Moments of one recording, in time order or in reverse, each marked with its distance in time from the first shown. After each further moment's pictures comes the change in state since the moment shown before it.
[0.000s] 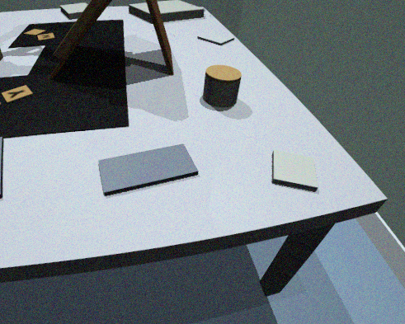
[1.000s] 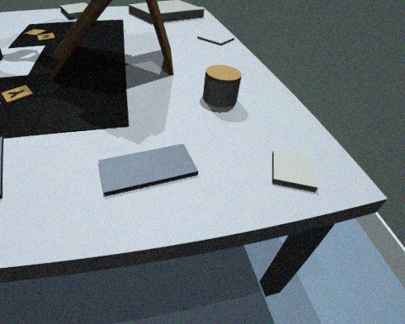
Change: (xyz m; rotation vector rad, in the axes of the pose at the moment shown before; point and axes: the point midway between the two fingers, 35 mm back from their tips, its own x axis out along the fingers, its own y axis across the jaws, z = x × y) arm 0.001 -0.007 0.001 0.004 -0.003 0.004
